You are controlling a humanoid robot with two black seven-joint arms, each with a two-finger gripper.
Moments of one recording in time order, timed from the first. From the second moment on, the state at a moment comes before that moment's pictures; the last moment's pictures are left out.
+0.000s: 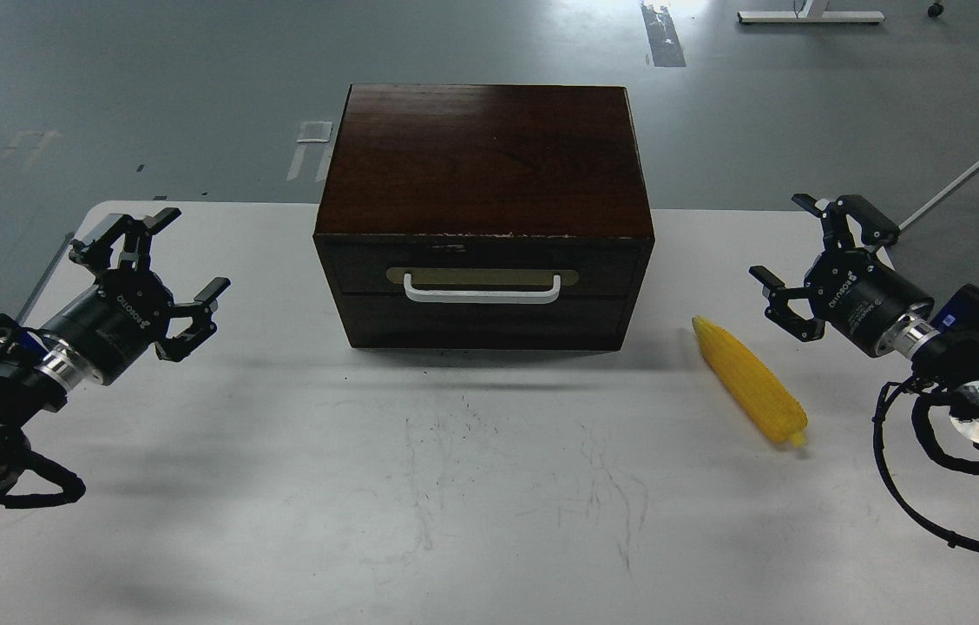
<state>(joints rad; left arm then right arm) -0.39 0.67 -0.78 -1.02 0.21 -0.49 -0.37 0.79 -0.66 0.07 0.86 0.18 0.49 0.49</state>
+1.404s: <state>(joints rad) -1.05 0.60 -0.64 -1.49 1.59 -0.49 -0.49 0.79 -0.66 0.09 0.85 0.17 0.48 0.49</state>
